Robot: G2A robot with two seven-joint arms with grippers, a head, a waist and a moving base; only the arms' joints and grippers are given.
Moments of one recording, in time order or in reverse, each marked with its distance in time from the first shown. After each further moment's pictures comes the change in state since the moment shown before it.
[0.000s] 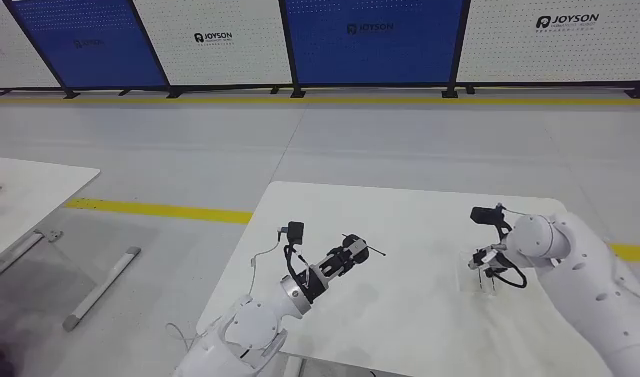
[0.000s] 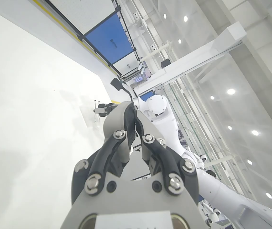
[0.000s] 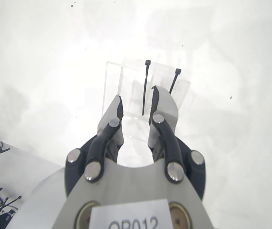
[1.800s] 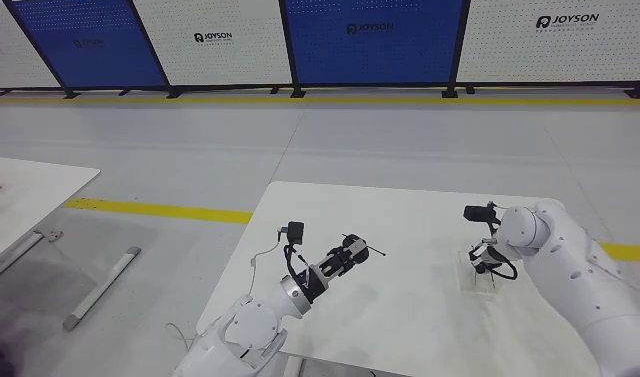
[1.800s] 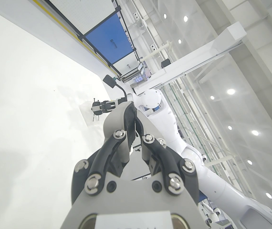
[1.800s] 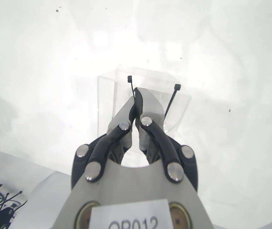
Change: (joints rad) left arm 0.000 0.000 0.000 0.000 0.000 0.000 0.000; right arm 0.097 -0.104 -0.067 0.215 -0.030 -0.056 -0.015
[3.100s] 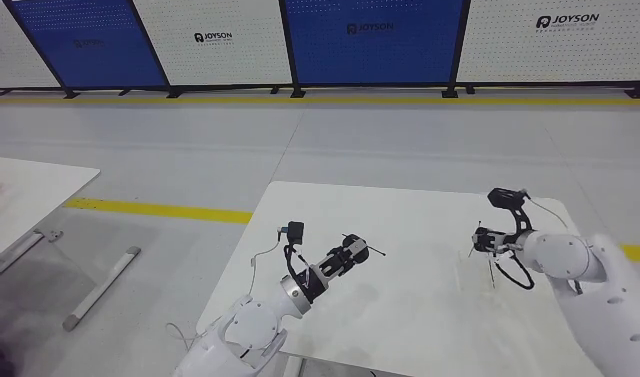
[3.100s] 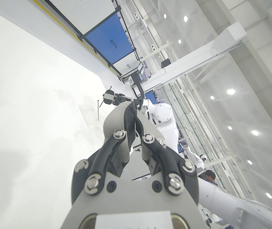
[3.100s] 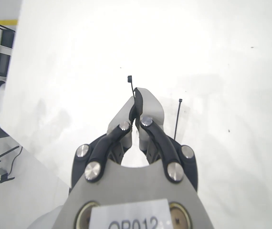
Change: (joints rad) left arm 0.000 0.000 0.000 0.000 0.000 0.000 0.000; right arm -0.413 0.164 0.420 -0.579 0.022 -0.016 -0.287
